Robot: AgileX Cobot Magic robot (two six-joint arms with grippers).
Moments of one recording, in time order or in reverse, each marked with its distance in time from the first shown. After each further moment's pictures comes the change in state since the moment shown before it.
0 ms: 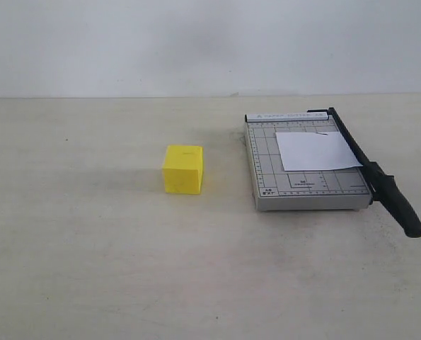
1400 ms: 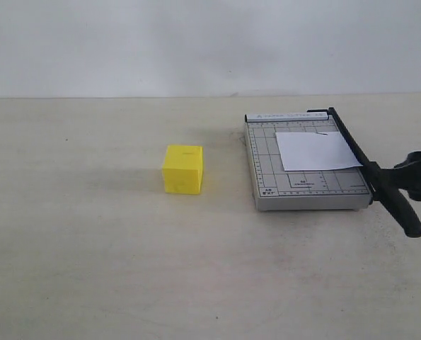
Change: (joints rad) left arm 0.000 0.000 0.000 0.000 0.000 0.000; right arm 0.000 1.256 -0.495 -0.092 0.084 -0.514
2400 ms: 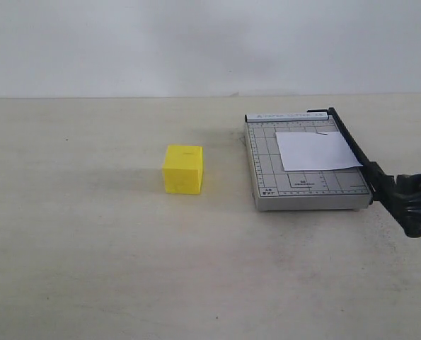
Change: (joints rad) left arm 0.000 0.000 0.000 0.000 0.000 0.000; right arm 0.000 -0.020 0.215 -0.053 -0.375 0.000
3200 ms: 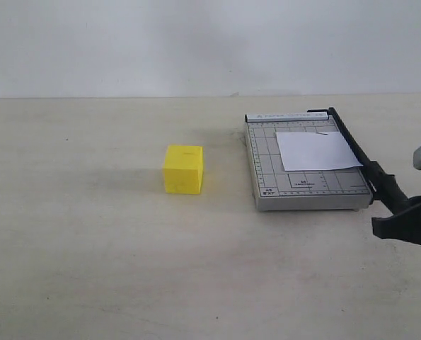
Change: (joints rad) left arm 0.000 0.000 0.000 0.000 0.000 0.000; right arm 0.011 0.155 -0.010 -0.041 0.010 0.042
